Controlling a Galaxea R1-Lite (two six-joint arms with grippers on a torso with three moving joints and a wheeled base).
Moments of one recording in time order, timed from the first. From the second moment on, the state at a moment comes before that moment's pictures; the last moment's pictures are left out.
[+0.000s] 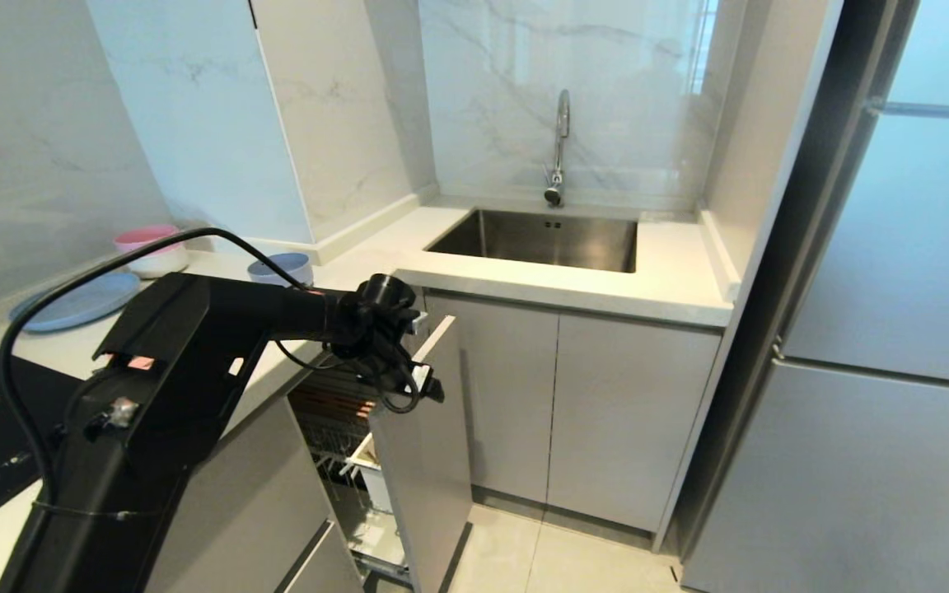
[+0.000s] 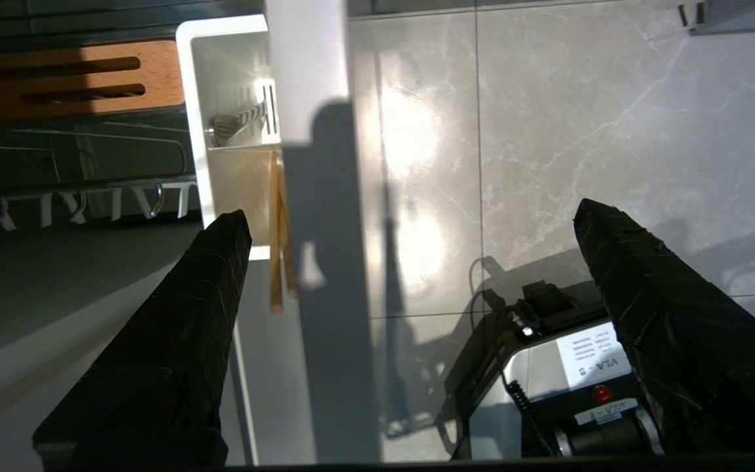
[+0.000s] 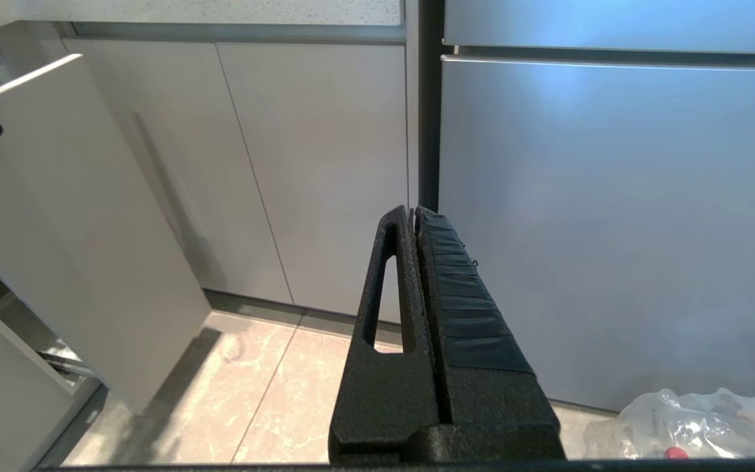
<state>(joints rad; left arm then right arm) -0.30 2.47 -1.95 0.48 0.00 0.11 0.00 0.00 0.00 0.00 -0.02 0.05</state>
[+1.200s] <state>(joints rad) -0.49 2.46 -1.95 0.46 0.08 -0.08 0.00 0.00 0.00 0.00 -0.02 0.05</state>
